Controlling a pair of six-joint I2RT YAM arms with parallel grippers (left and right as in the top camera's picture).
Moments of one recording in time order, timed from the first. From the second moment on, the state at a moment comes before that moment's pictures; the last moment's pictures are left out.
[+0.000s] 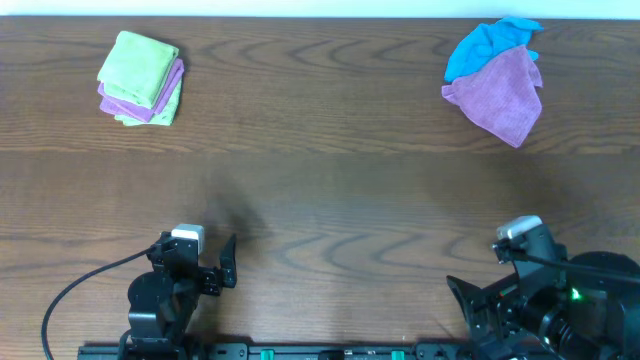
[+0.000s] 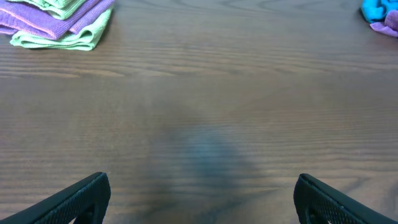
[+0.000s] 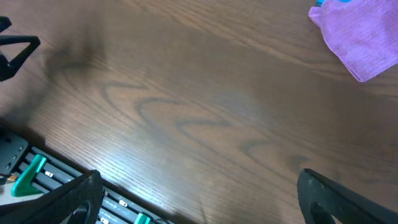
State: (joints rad) left arm -0.07 0.01 0.16 -0.60 0.15 -0.06; right arm 0.37 0.67 1.31 -1.45 -0.09 0.00
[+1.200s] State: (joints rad) left arm -0.07 0.01 0.16 -0.59 0.15 -0.06; right arm 0.18 0.41 1.15 -1.16 0.06 -0.09
